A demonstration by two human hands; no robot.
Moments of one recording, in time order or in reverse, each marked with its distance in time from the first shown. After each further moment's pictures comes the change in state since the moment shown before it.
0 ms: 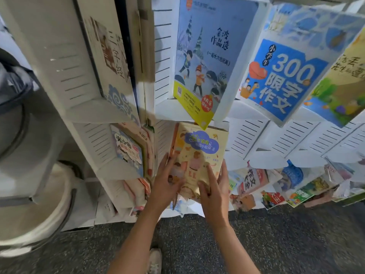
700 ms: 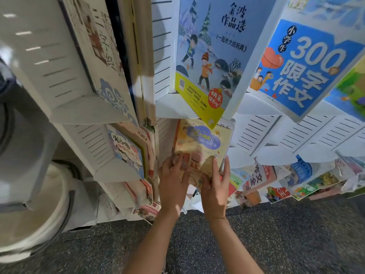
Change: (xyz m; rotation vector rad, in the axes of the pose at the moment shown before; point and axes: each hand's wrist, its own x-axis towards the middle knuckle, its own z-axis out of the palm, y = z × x) left_hand 0.023 -0.017 0.032 0.418 0.248 0.020; right_hand 0.013 0.015 0.044 -0.037 0.092 0.183
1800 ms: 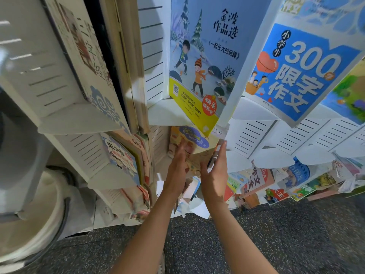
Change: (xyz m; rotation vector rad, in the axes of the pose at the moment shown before) left_hand 0.050 0.041 0.002 -0.857 -0.346 -0.357; right_hand 0.059 -0.024 -0.002 0.164 -0.020 0.151
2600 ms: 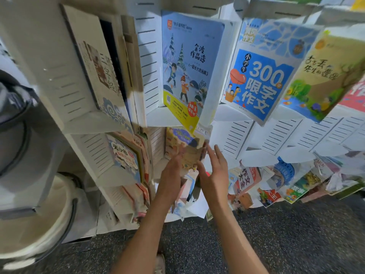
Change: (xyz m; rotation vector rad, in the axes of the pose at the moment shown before) left_hand -0.094 0.052 0.011 0.348 0.002 0.108; right_hand -0.030 -0.043 -0.067 -0.038 -0.103 -0.010
